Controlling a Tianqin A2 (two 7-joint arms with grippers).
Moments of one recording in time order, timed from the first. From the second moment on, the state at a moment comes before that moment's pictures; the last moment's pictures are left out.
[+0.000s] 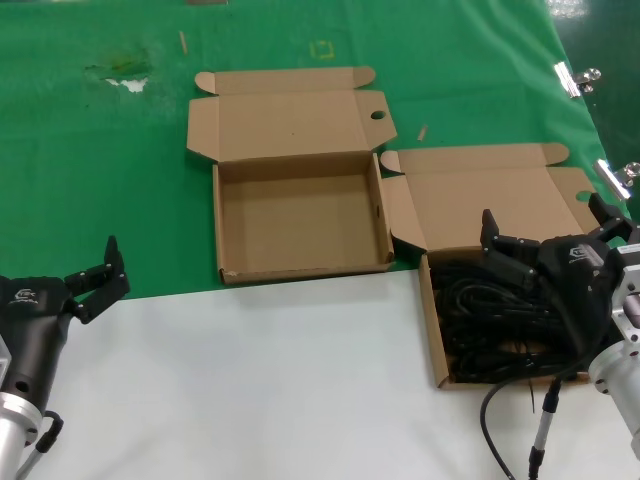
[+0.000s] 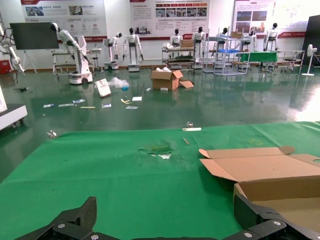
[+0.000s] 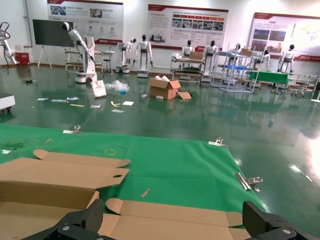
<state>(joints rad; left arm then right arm) 0.00 -0.30 1.60 -1.60 -1.80 0.00 0.00 -0.01 0.31 -1.59 1.60 1.80 -0.01 -0.01</state>
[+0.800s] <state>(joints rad) 0.00 -0.30 1.60 -1.60 -1.80 0.00 0.00 -0.08 0.55 -1.71 1.67 1.94 0.06 0.04</state>
